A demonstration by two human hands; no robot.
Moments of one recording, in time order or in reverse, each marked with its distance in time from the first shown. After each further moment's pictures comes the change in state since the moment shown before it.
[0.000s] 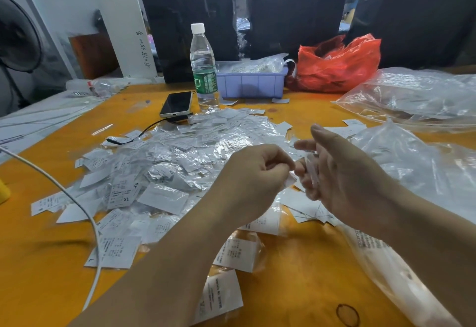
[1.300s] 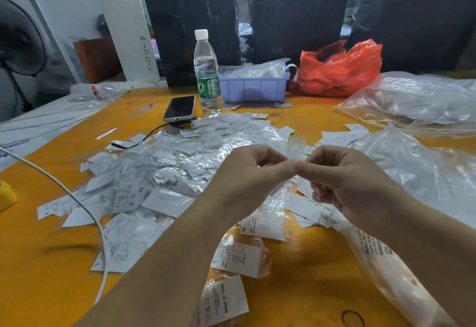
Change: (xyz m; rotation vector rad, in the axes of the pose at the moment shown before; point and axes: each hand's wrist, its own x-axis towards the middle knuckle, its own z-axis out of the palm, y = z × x) left_hand 0.003 -0.001 -0.011 -0.141 -0.016 -0.141; right_hand 0.003 0.004 -0.009 -0.204 0.043 -0.161
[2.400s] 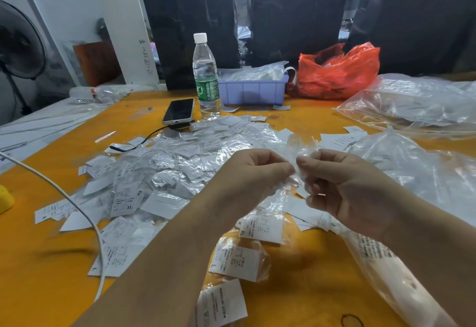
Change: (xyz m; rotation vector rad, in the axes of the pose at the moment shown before) left_hand 0.002 0.003 -0.002 -0.164 -0.131 -0.023; right_hand 0.001 -0.003 -0.001 0.273 -0.078 0.151
